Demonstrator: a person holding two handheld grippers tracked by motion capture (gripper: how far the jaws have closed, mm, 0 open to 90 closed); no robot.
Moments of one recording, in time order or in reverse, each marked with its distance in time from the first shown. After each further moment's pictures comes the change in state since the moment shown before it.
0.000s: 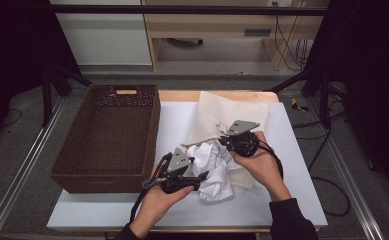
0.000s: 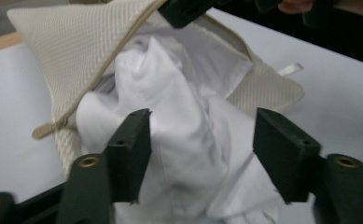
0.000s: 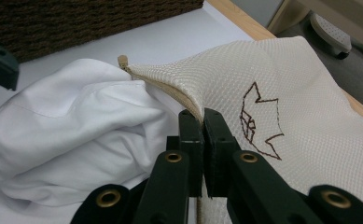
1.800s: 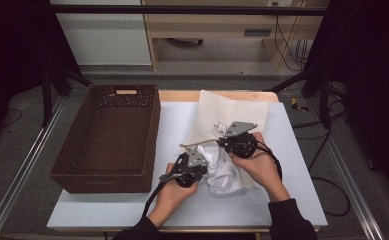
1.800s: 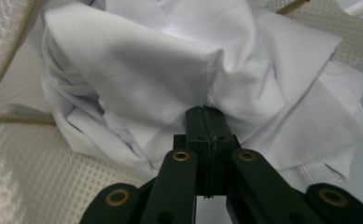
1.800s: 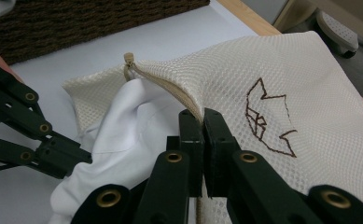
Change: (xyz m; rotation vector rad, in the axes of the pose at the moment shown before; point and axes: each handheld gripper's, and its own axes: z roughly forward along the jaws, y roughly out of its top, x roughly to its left) left arm 0.009 -0.015 0.070 0.167 0.012 0.031; right arm 0.004 0.001 0.002 0.006 0.017 -0.003
